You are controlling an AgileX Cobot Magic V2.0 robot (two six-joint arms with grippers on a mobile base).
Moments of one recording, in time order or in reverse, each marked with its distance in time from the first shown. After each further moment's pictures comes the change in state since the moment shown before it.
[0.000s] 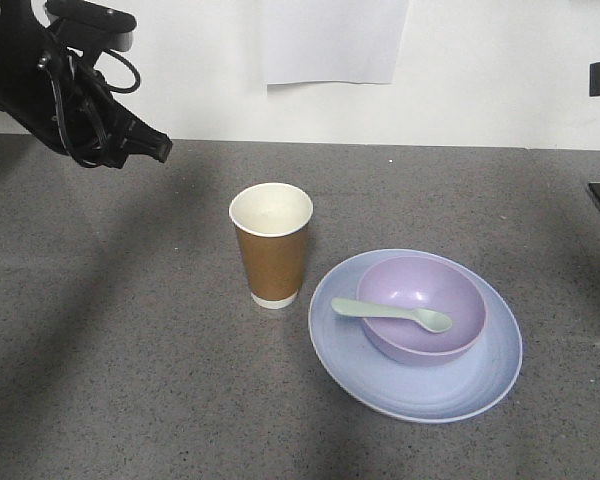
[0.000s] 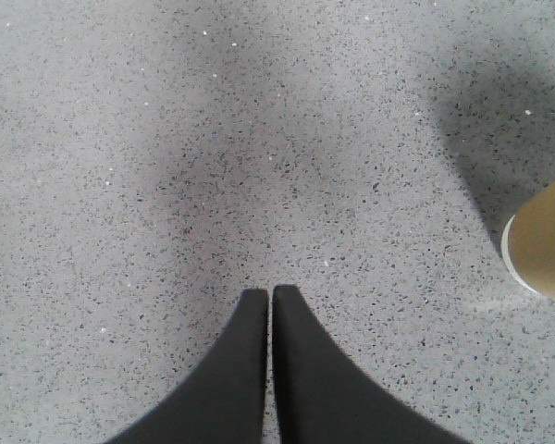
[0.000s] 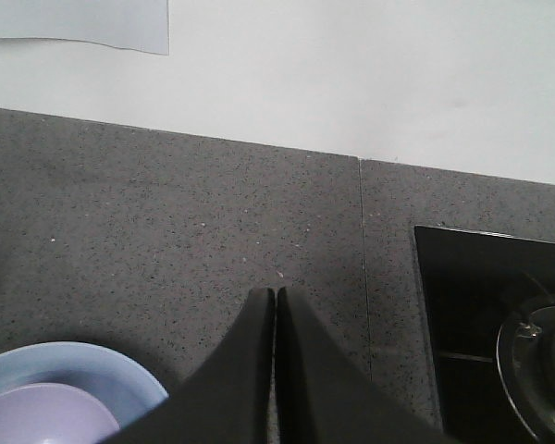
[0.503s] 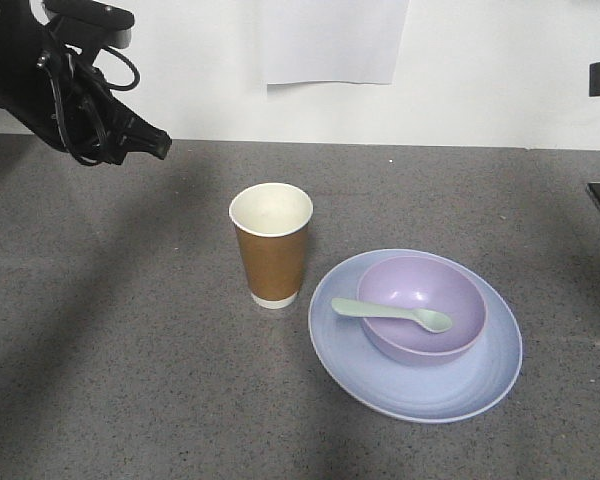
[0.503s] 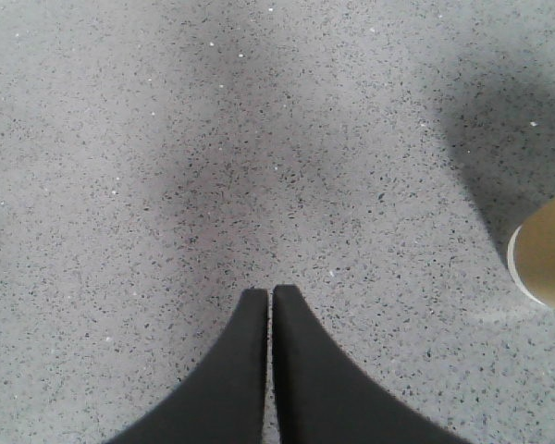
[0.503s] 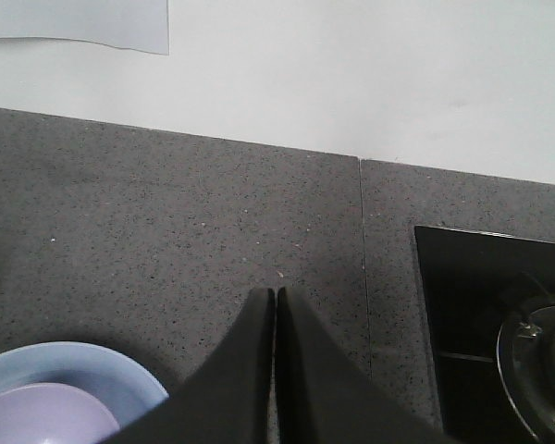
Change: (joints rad) left arm 0.000 0.001 0.000 0.004 -0.015 0.000; right arm 0.000 0.000 0.000 0.000 0.000 0.000
